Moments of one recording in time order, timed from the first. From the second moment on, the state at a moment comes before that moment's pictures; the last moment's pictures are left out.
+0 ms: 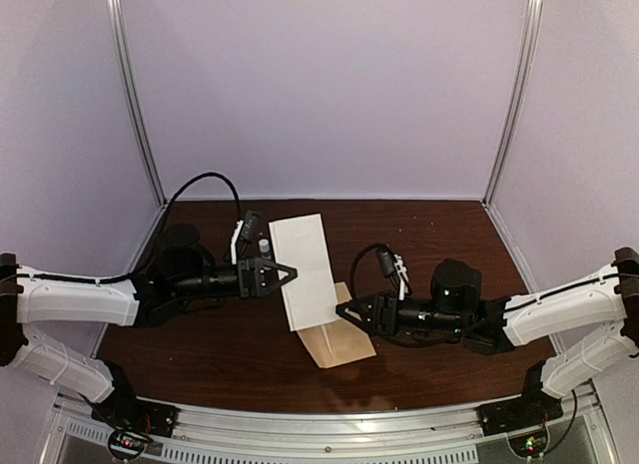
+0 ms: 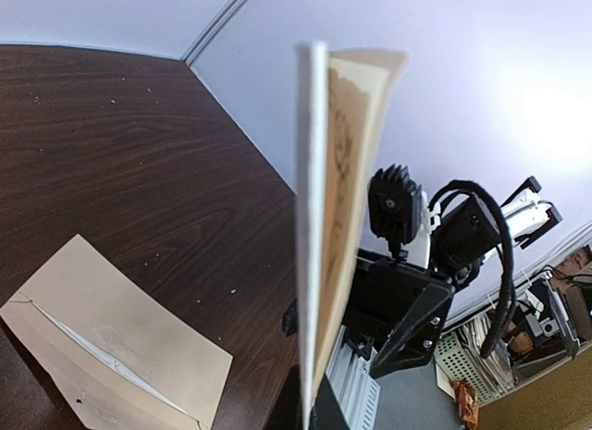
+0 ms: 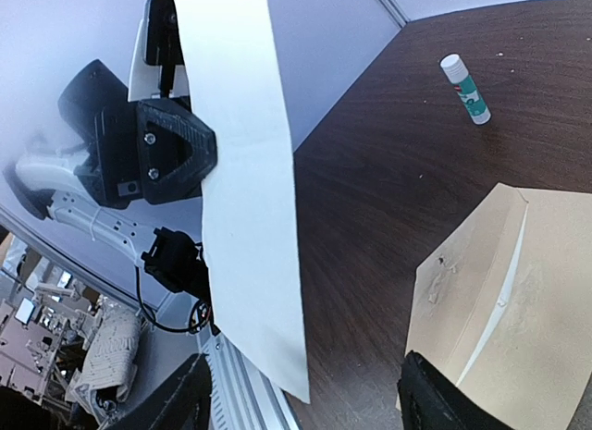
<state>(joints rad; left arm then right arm) -0.82 1.27 0.59 0.55 0.48 -0.74 1.01 1.32 0.50 0.64 -0.22 0.74</state>
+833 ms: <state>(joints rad) -0.84 1.25 0.58 0.60 0.51 -0.74 1.05 1.46 0.60 0.72 -0.24 0.79</state>
